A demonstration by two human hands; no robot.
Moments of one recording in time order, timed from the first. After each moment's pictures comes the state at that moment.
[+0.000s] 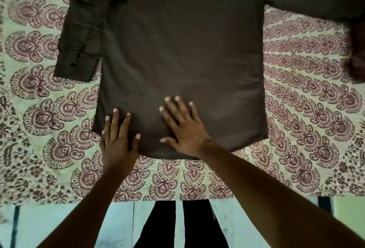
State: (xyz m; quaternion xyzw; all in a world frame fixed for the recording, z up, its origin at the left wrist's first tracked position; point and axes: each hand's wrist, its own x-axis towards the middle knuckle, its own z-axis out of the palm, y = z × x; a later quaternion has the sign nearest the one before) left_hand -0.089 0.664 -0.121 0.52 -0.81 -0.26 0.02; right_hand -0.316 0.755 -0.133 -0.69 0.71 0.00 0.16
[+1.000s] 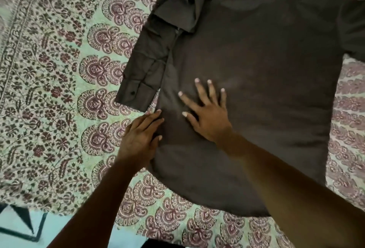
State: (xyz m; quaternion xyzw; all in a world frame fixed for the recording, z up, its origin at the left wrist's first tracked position) left_hand -0.082 0.512 -0.104 0.41 -0.88 -0.23 0.00; right_hand -0.336 0.562 -0.136 -0.66 0.74 -0.04 0.13
